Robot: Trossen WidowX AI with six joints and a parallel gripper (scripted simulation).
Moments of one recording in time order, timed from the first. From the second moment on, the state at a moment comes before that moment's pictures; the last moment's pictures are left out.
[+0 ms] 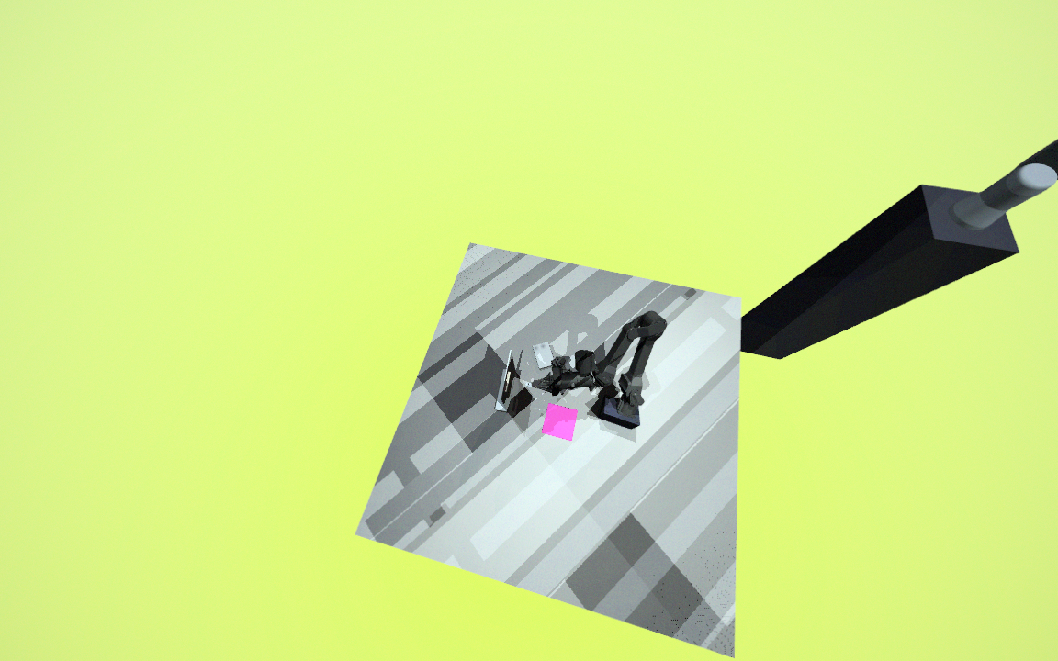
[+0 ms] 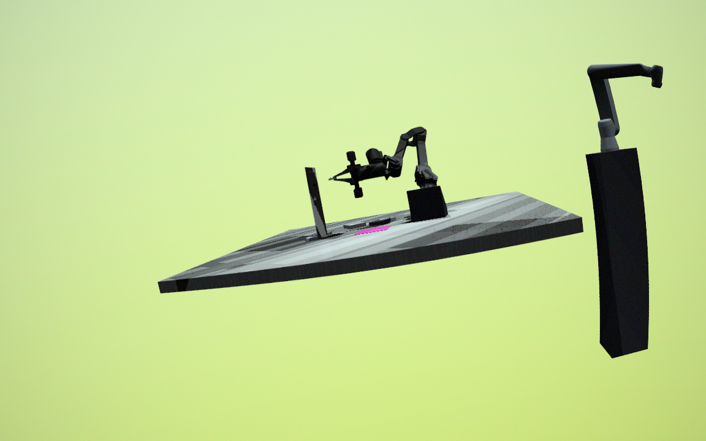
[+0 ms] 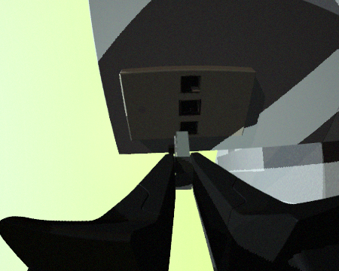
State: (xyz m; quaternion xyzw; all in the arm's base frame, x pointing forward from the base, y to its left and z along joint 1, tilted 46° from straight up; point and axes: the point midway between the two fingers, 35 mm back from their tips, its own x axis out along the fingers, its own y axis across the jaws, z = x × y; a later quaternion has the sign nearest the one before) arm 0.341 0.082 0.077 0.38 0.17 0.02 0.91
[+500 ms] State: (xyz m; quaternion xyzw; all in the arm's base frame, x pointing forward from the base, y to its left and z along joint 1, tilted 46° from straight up) arm 0.332 0.100 0.103 0.38 0.17 0.02 0.91
